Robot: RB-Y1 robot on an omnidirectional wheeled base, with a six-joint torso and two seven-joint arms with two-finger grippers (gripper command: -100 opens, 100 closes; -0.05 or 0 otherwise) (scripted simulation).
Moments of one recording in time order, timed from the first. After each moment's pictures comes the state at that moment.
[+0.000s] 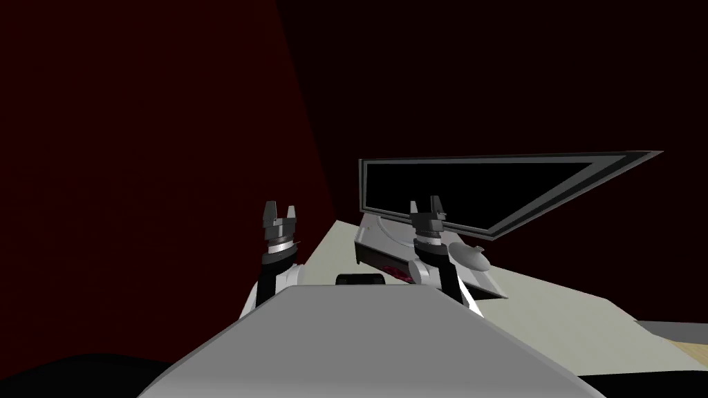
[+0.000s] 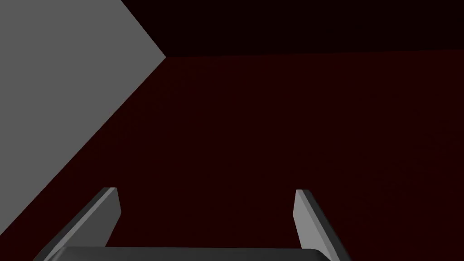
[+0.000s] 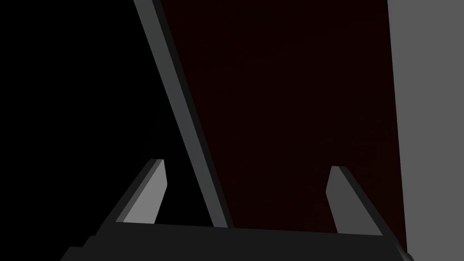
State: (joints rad) left arm 0.54 -0.04 0.06 -2.32 -0.07 -0.54 0.01; right arm 0.48 -0.05 0.01 -2.21 -0.09 -0.58 -0.10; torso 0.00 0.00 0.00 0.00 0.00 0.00
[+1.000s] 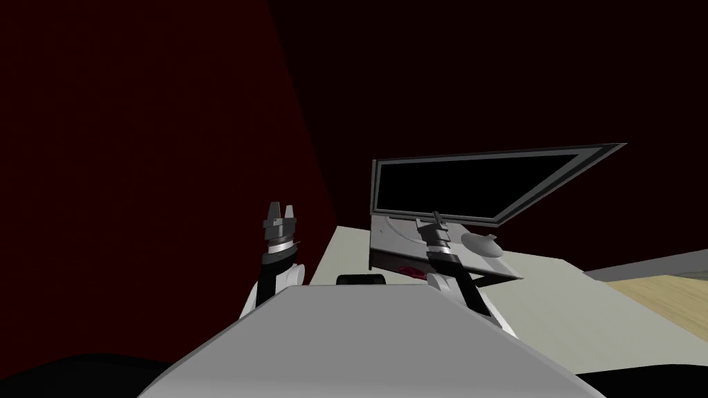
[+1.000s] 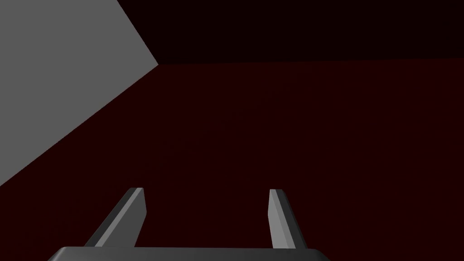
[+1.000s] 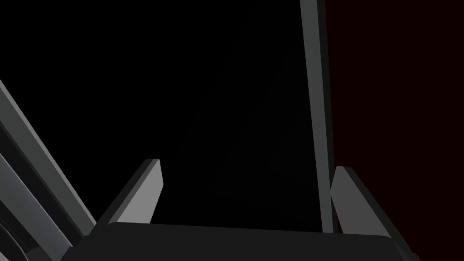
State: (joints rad) left arm 0.54 -0.04 0.06 -2.32 -0.07 -0.54 0.01; right arm 0.57 -0.16 -0.13 -2.07 -0.20 -0.38 -0.26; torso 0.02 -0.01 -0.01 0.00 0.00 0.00
